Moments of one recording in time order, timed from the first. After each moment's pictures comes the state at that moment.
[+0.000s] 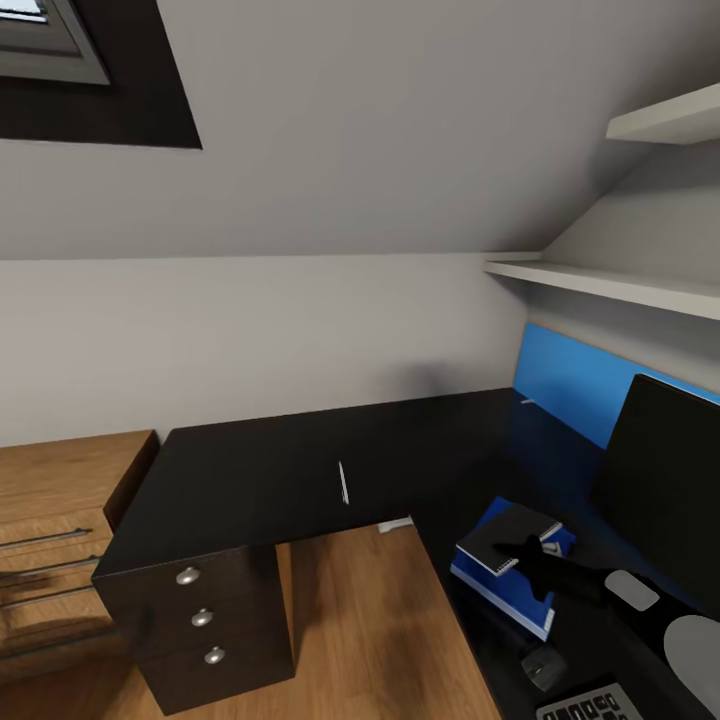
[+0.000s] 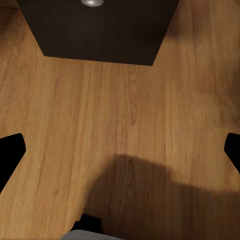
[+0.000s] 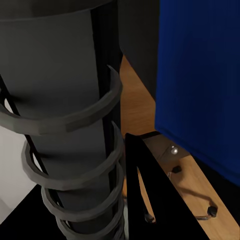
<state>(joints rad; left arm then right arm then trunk) 0.04 -0.01 -0.06 -0.44 0.32 -0.41 0.08 -0.78 -0.38 0.66 -0.16 -1.63 0.79 0.61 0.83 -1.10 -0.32</state>
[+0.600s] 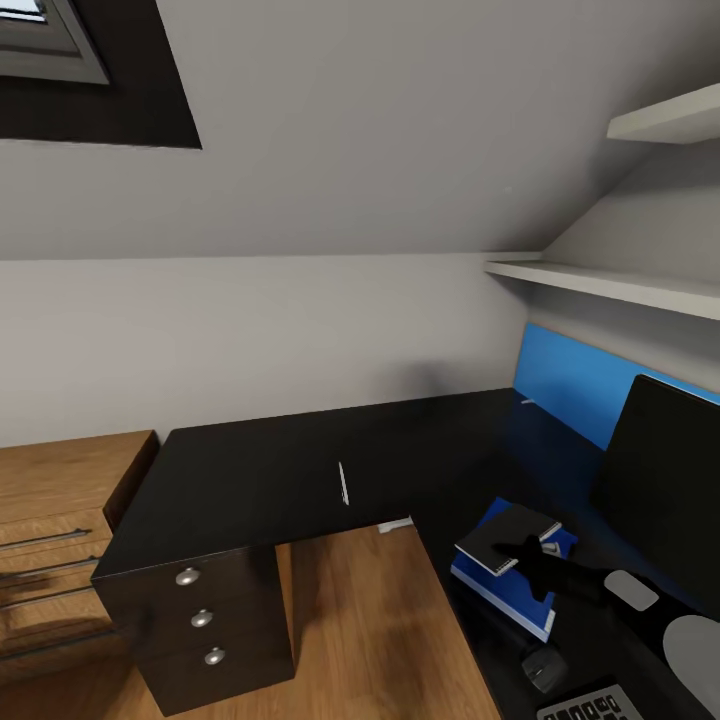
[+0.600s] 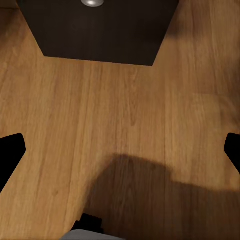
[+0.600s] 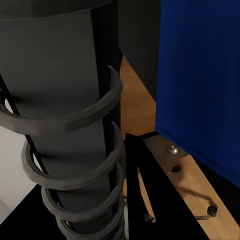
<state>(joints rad) 0.04 -0.01 -0.06 -0.44 0.32 -0.41 0.08 -0.78 -0.38 0.67 -0.16 -1.63 0.79 0.61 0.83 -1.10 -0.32</state>
